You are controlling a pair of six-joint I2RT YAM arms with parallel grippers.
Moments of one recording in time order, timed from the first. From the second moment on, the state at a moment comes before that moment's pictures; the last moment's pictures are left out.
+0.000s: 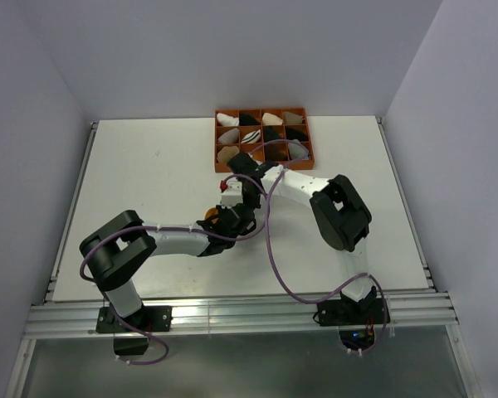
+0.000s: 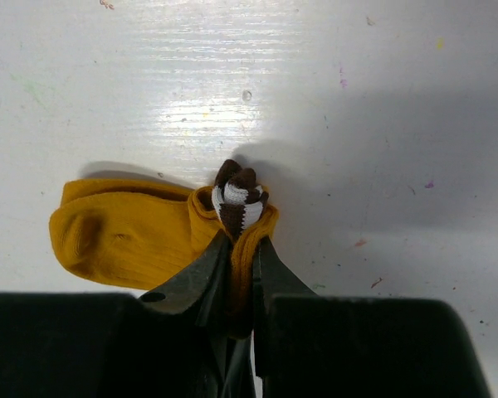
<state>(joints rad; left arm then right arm) -0.98 1.72 0.82 0.19 -0.64 -0.65 0.72 2.04 1.49 -0.63 0.04 0.82</state>
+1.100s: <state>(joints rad) -0.69 1.58 0.64 0.29 -0.07 -0.92 0.71 1.66 1.11 -0.26 -0.01 0.91</state>
